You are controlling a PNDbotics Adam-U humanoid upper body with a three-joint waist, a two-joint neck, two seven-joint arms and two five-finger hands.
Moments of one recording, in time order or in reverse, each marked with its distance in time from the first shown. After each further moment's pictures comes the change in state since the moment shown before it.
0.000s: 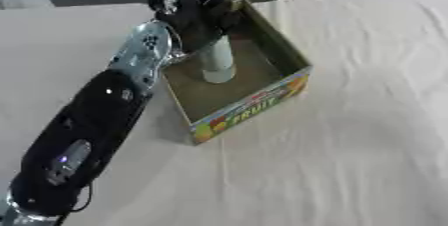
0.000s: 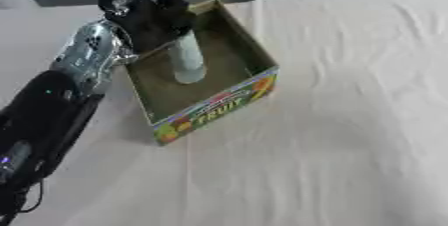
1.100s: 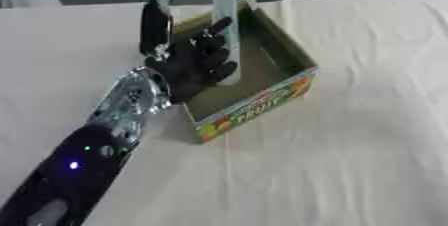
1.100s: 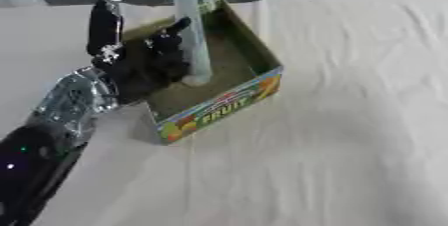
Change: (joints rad) left arm 0.189 0.030 -0.059 -0.344 0.006 0.093 0.077; right arm 0.028 0.000 -0.015 0.000 0.001 -0.004 -0.008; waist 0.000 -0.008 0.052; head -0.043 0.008
